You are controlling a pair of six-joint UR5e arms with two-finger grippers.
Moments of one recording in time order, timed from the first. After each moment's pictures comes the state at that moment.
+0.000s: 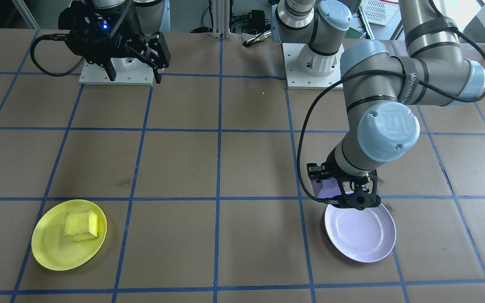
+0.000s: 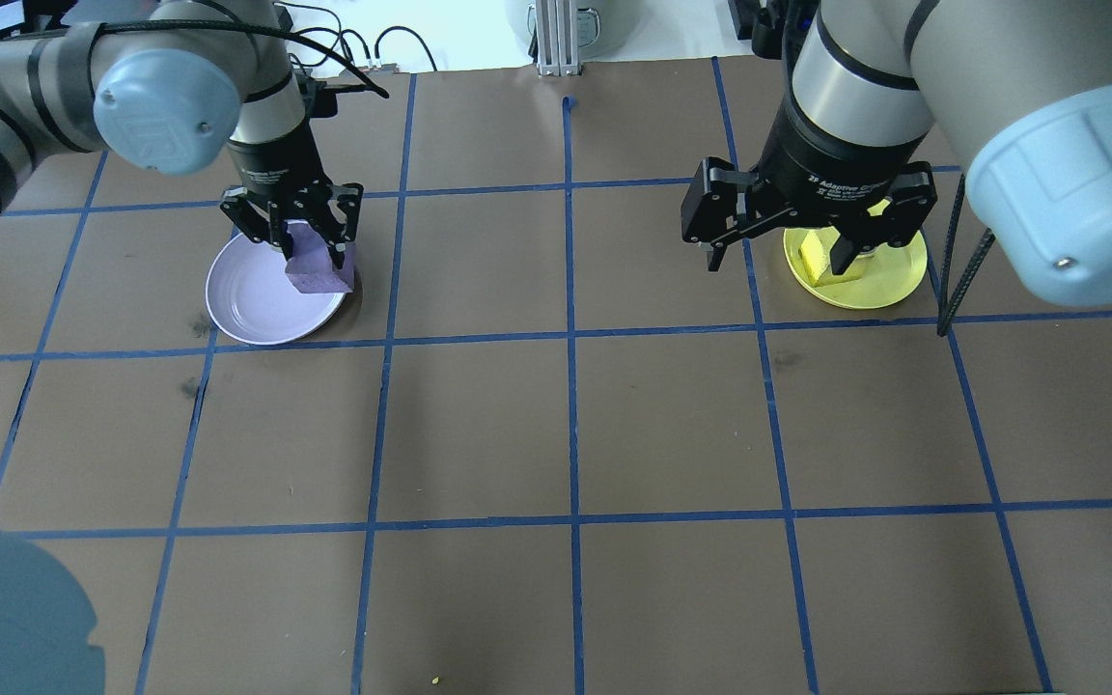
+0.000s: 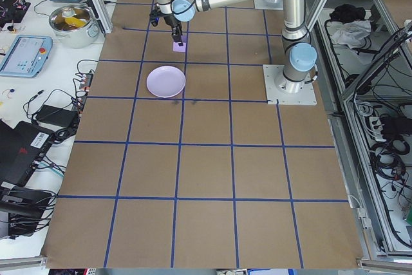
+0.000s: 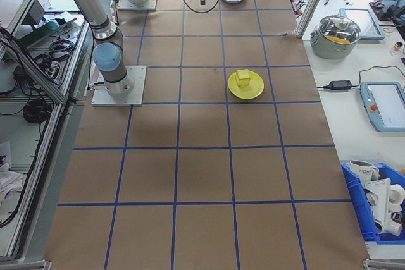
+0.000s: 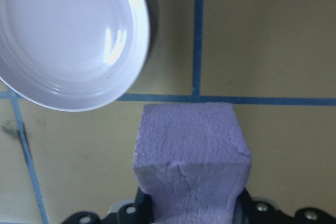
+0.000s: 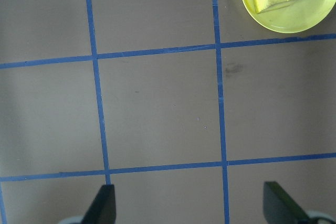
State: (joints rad) left arm -1.55 -1.93 -1.49 -1.50 1.64 -0.01; right arm 1.73 -1.66 1.60 -1.55 -1.55 0.24
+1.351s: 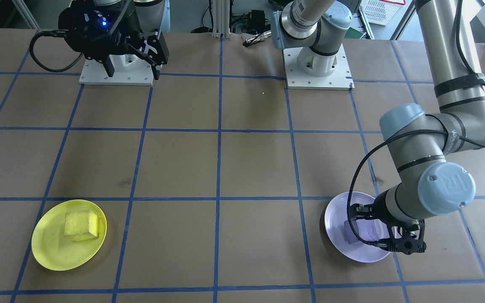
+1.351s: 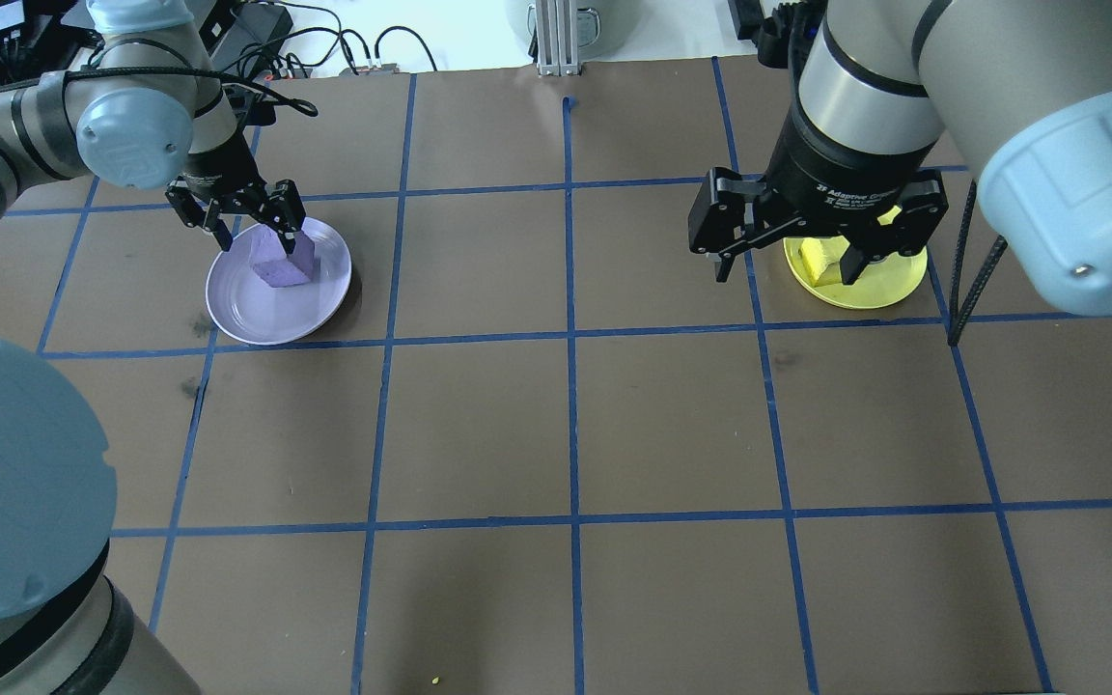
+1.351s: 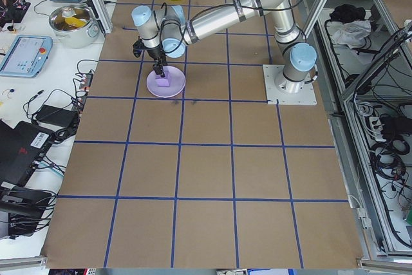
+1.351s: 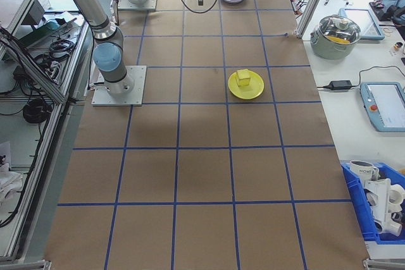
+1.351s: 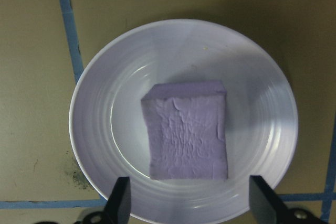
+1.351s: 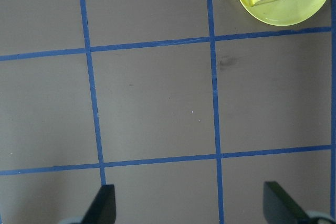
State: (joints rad) left arm -1.39 -2.09 -1.46 -1.30 1.67 0.22; right arm 1.73 -1.67 1.60 -1.52 -1.57 0.23
